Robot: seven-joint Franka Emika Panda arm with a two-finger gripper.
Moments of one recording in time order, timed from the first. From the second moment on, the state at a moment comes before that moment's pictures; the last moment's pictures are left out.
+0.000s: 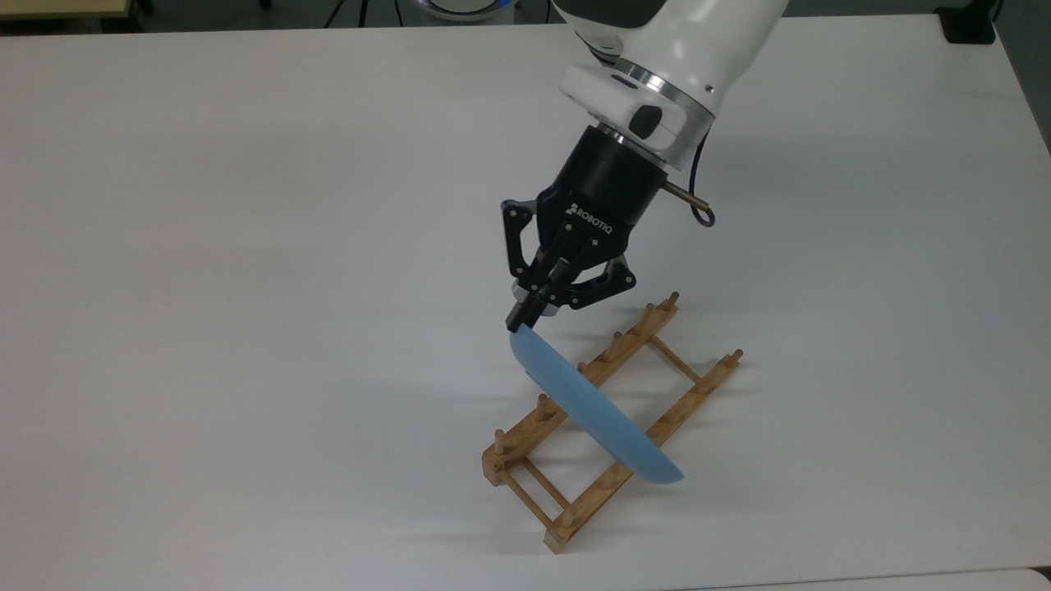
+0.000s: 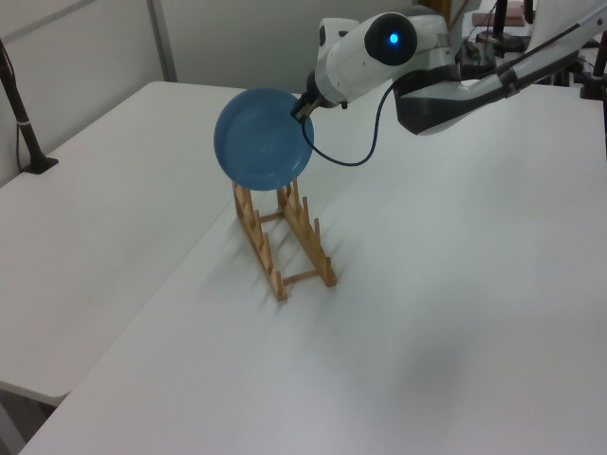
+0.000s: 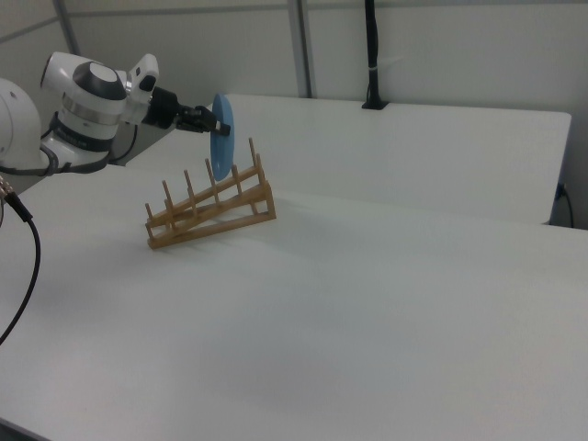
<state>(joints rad) 0.30 0.46 0.01 -1.42 -1.08 2.26 0.99</state>
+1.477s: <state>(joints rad) 0.27 0.31 0.01 -1.42 -0.40 2.09 0.65</state>
